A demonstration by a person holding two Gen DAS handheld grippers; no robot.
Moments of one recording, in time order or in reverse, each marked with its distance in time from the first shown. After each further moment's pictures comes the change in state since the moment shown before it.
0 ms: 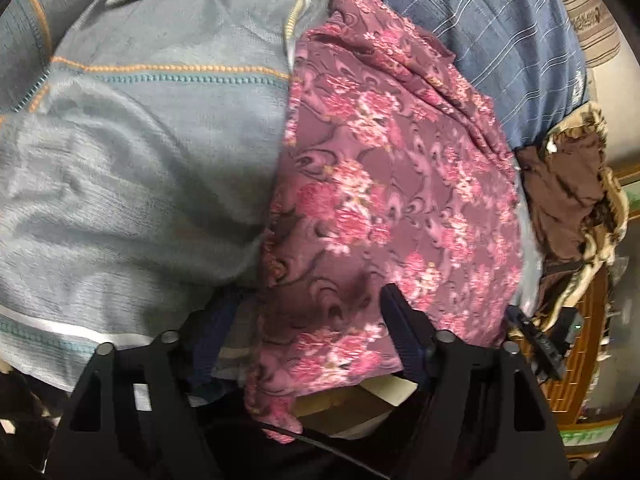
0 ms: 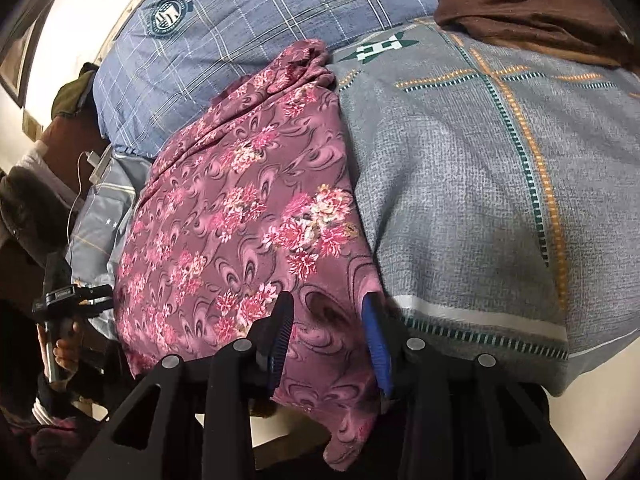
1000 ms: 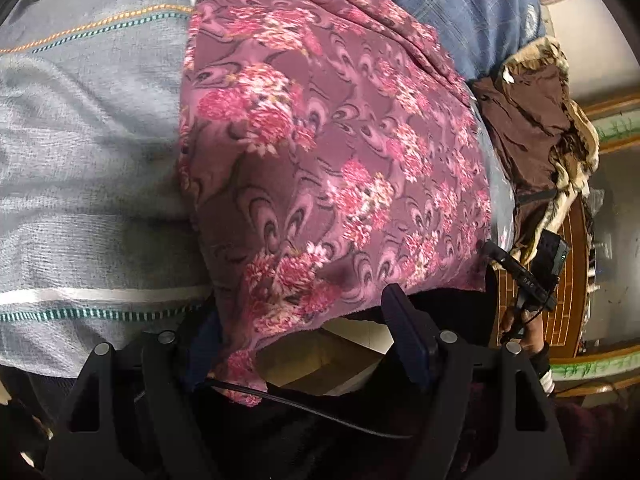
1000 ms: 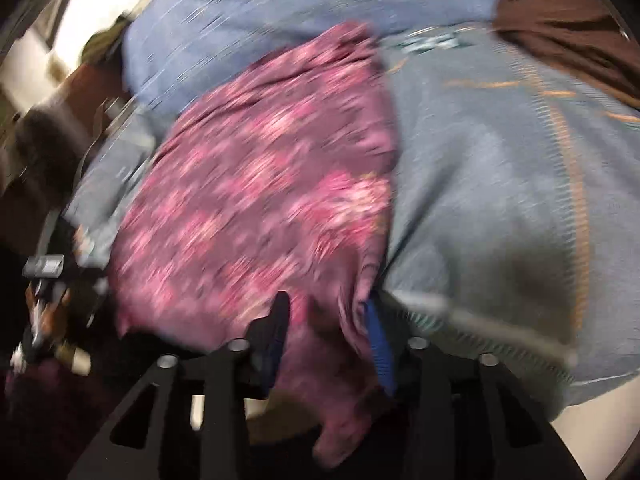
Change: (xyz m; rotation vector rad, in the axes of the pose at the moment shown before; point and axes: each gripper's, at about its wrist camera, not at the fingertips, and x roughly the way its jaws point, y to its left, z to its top) left arm 0.013 -0.022 -0.035 0.178 0.132 -0.103; right arm 0.008 0.018 -0.011 -0.215 0.081 0.041
